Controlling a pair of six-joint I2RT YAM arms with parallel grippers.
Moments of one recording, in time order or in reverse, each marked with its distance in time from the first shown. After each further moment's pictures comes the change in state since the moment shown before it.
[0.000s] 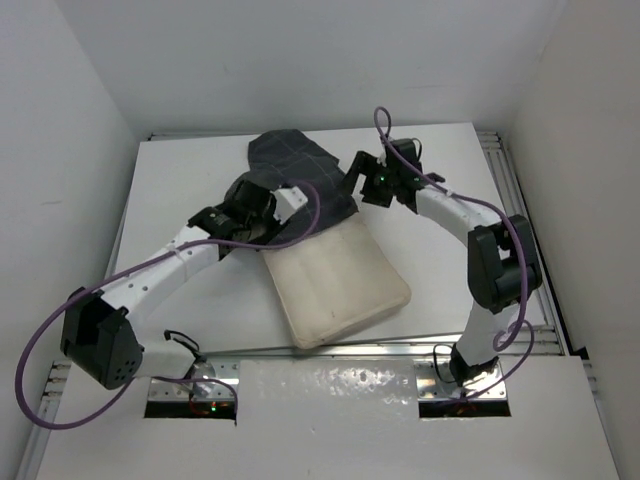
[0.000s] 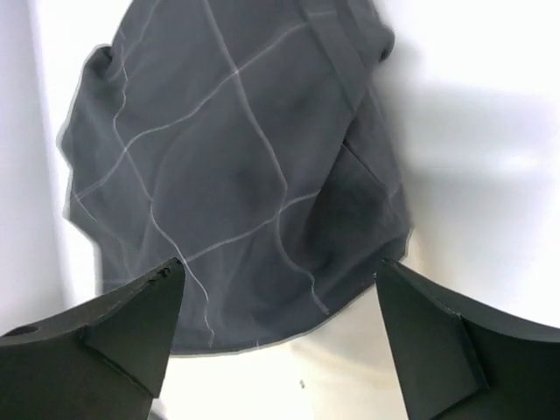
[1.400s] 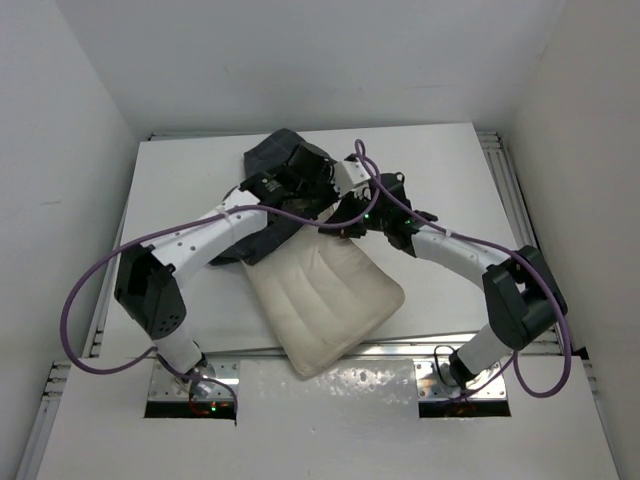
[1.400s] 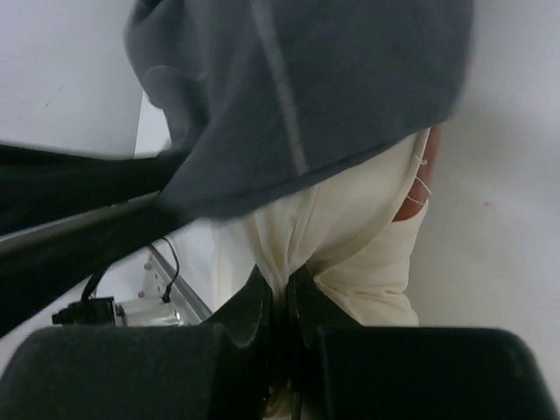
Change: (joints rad) left arm -0.170 0.353 0.387 0.077 0.184 0.047; right arm 0.209 -0.237 -0.278 0.175 -0.131 0.005
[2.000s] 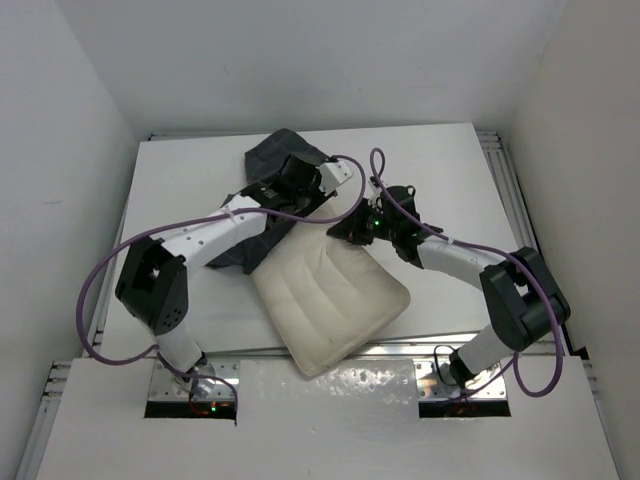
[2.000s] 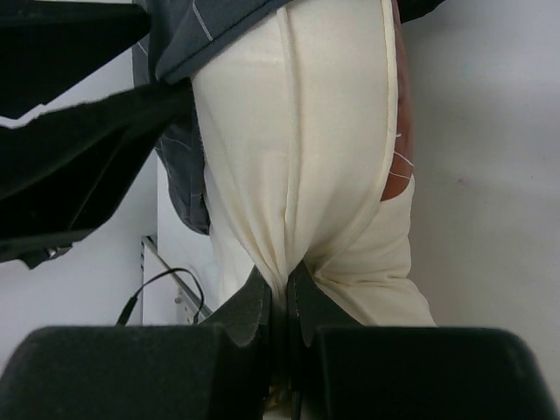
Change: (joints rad) left arm 0.065 0.007 -0.138 0.149 -0.188 -0.012; right arm -0.046 -0.019 -0.161 0.188 0.023 0.180
